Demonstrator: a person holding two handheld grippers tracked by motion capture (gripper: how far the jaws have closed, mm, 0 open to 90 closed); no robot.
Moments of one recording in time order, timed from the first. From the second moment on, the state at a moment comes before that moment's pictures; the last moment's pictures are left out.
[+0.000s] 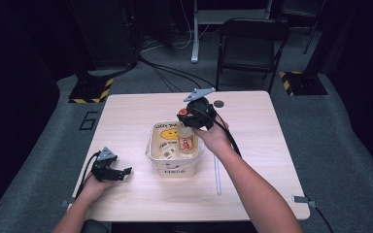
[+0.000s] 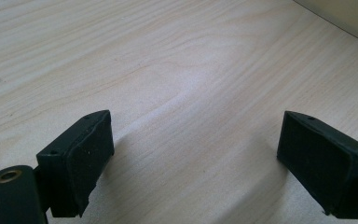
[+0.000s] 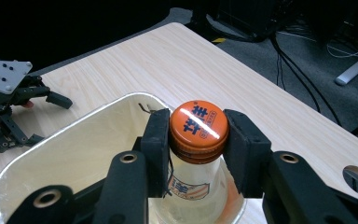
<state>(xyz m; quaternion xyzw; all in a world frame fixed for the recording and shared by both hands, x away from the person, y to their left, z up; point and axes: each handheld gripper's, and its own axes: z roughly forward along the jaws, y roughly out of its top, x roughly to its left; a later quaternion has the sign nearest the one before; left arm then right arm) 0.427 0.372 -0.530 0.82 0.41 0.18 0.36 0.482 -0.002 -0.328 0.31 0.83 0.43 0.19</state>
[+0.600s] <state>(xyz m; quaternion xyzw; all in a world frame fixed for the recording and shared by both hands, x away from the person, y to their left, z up) 0.427 0.372 -0.530 0.82 0.41 0.18 0.36 0.481 -0.001 -0.346 0.31 0.83 0.42 0.18</state>
